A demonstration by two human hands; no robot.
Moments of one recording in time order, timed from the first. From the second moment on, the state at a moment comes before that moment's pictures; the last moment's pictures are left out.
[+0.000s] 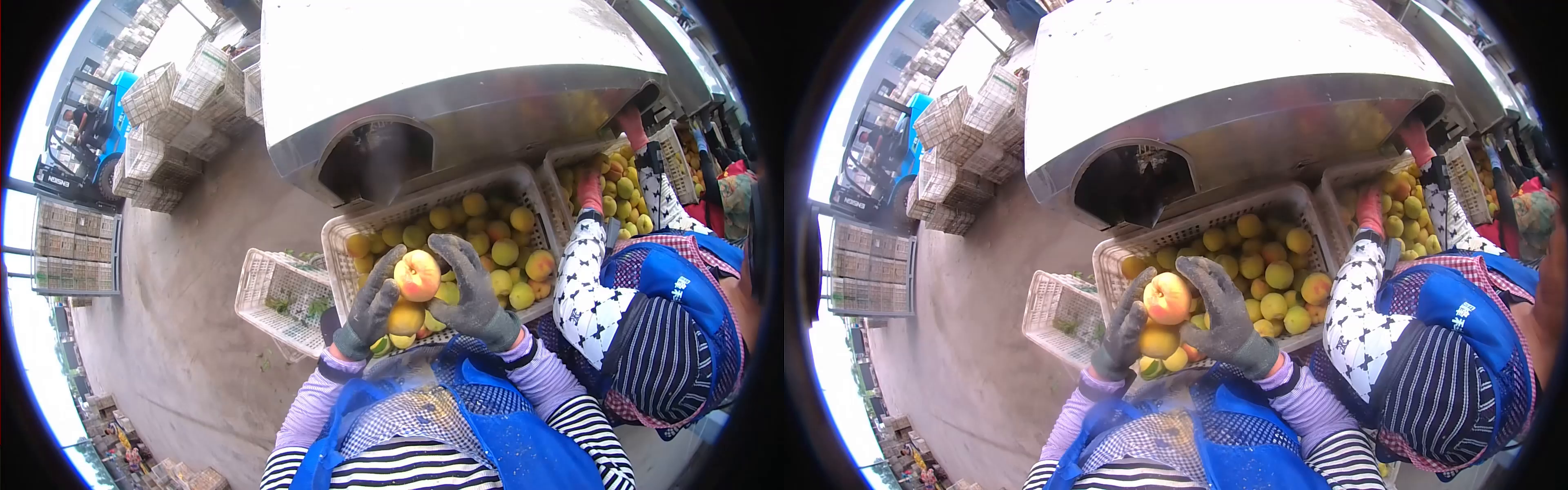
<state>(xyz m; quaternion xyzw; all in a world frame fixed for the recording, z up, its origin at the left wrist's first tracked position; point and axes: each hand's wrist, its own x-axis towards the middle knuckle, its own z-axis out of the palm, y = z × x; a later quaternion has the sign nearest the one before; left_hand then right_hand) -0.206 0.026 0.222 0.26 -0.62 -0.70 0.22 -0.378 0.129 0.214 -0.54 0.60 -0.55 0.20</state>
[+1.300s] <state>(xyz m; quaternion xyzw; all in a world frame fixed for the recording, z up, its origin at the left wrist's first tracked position) -0.155 0.017 0.193 0.28 -0.38 -0.82 0.32 -0.297 0.086 0.187 -0.56 0.63 -0.51 0.16</state>
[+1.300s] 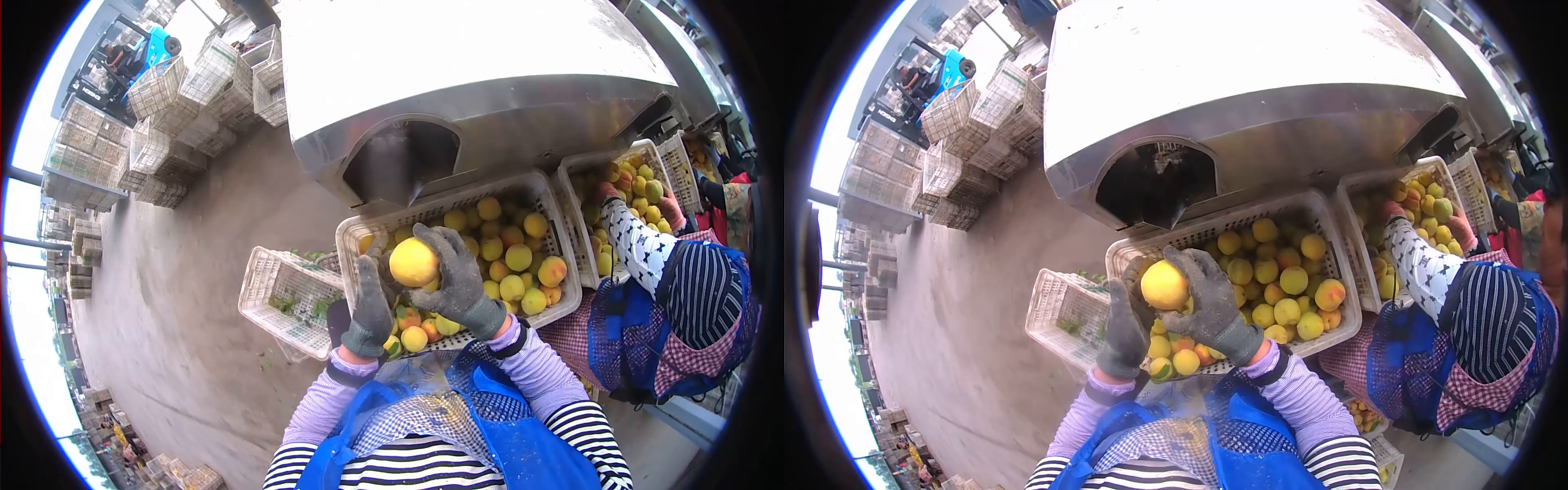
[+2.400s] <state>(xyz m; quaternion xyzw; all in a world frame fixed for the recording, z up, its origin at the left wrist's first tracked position) -0.142 -0.022 0.102 0.43 -0.47 -0.72 0.28 -0.367 0.001 0.186 -0.39 0.68 -0.59 0.21</state>
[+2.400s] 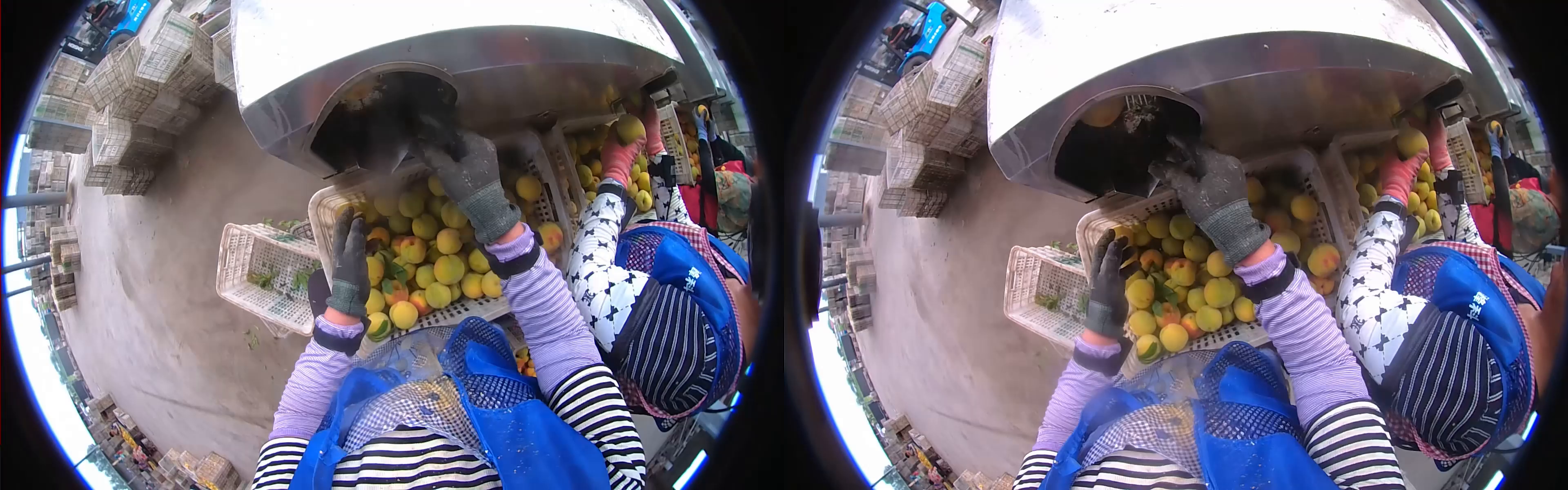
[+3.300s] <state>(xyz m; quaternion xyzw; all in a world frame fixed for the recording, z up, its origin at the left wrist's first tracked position) -0.130 -0.001 0.113 0.20 -0.52 -0.80 0.23 -0.277 0.116 0.147 -0.47 0.71 -0.47 0.23</state>
